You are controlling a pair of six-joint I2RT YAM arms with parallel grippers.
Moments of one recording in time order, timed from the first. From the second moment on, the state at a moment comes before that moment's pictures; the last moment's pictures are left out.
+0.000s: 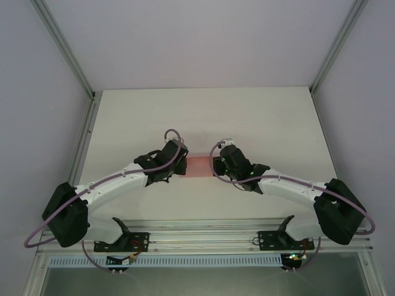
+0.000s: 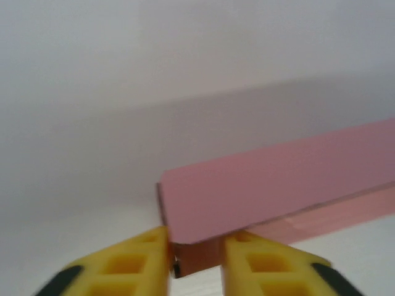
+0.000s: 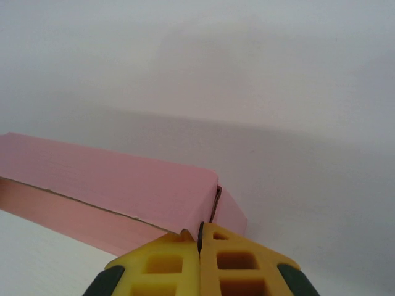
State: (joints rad) left arm -0.78 1.35 0.92 -0.48 -0.26 -0.55; right arm 0.83 1.35 0.72 -0.06 0.18 0.49
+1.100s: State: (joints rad) left arm -0.59 1.27 0.81 -0.44 -0.06 -0.91; right arm 0.85 1.41 0.80 -0.12 0.15 0.51
